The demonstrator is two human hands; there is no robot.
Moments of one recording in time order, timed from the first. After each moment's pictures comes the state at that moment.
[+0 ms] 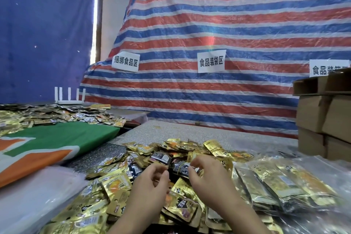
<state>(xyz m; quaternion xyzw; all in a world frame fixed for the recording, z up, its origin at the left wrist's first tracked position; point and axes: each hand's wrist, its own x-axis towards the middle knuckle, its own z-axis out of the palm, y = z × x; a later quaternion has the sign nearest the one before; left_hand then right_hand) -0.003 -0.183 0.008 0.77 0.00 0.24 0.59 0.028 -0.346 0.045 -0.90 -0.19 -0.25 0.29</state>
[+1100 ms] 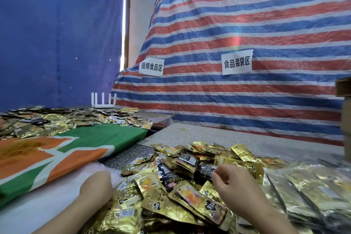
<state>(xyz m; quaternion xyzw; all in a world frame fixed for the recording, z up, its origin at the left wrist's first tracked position) 0.014 0.017 -0.017 0.96 0.27 0.06 0.02 0.015 -0.343 0.048 -0.91 -0.21 -0.20 0.29</state>
